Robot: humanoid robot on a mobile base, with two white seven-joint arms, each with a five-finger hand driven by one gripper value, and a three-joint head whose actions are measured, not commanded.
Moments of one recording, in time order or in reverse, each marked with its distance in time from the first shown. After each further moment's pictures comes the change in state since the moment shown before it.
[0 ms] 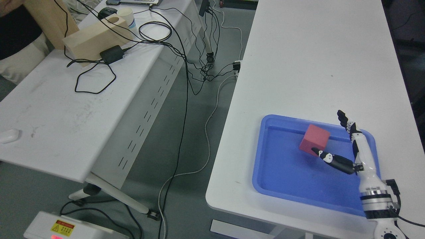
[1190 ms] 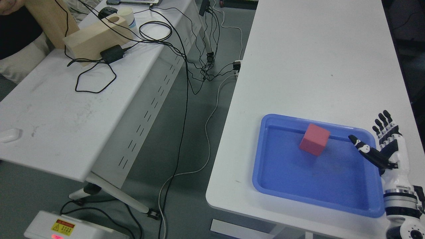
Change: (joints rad) left arm 0.000 0.000 0.000 0.000 0.000 0.000 0.000; right arm -0.028 0.021 -0.128 0.001 -0.304 0.229 -0.009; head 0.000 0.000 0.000
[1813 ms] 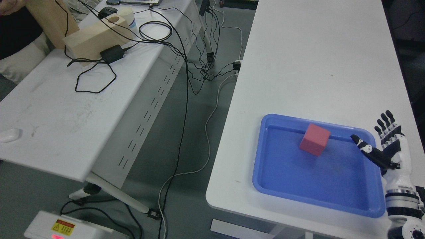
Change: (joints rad) left arm 0.000 0.000 0.000 0.000 0.000 0.000 0.000; right arm -0.001 0.002 -0.010 0.000 -0.005 0.003 0.005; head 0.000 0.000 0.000
